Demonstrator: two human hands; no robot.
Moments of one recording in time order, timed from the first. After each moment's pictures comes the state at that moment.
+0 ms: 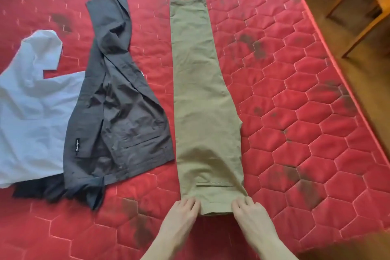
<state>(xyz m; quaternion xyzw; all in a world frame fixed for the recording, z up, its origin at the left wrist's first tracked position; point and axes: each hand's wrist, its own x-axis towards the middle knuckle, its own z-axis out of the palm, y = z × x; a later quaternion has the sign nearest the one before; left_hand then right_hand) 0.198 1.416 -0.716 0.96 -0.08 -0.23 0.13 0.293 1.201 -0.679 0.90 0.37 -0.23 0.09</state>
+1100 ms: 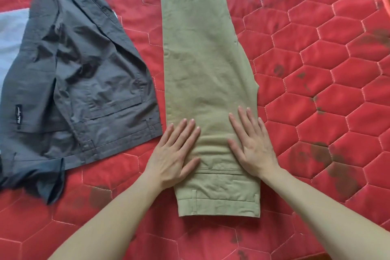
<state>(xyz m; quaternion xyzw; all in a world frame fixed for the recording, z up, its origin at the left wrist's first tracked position) 0.275 1.472 -0.857 0.98 -0.09 -0.06 0.14 0.402 1.211 -0.847 0.93 0.33 -0.10 -0.13</state>
